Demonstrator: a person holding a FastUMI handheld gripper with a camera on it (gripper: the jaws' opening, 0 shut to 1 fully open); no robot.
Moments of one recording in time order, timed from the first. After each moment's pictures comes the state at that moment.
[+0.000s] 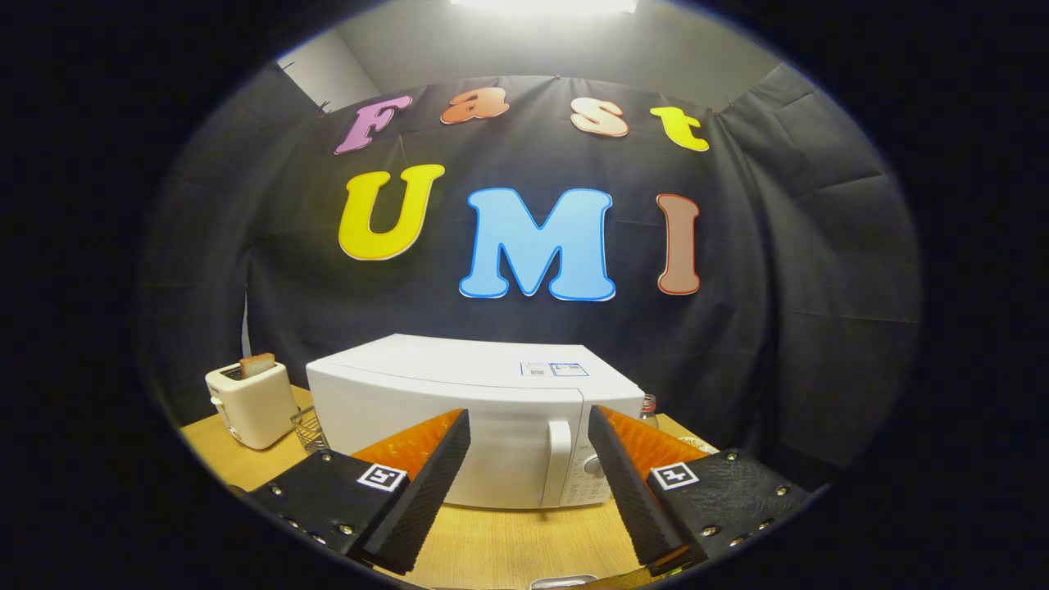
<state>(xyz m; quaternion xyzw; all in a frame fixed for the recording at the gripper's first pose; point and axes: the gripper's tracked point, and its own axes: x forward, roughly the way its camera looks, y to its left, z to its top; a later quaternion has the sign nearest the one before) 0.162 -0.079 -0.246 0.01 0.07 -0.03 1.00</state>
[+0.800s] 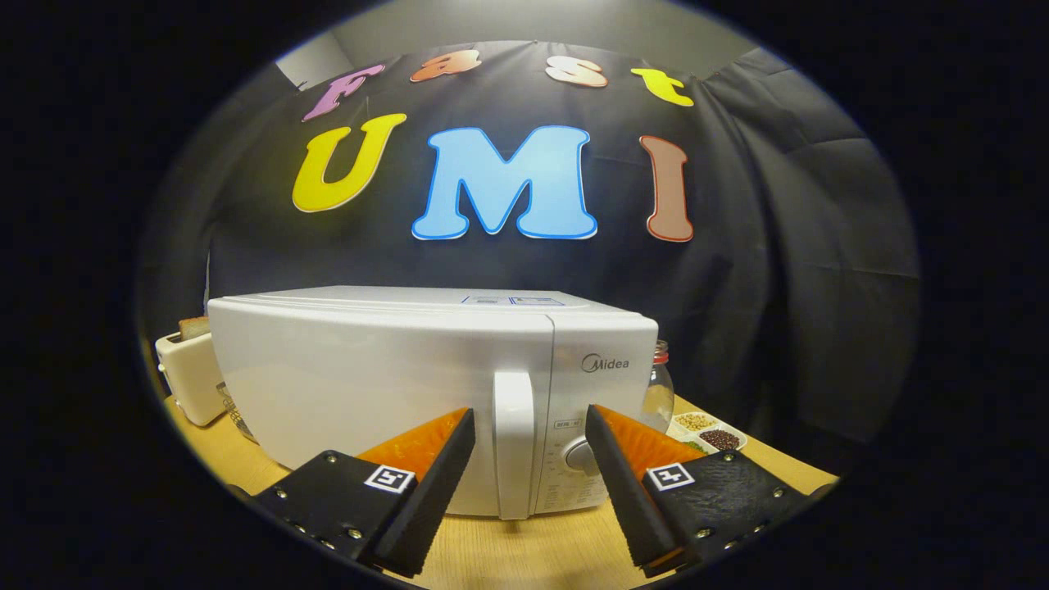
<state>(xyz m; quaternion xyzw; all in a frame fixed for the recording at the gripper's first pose) 0.238 -0.112 -0.347 0.02 0.11 -0.05 0.99</state>
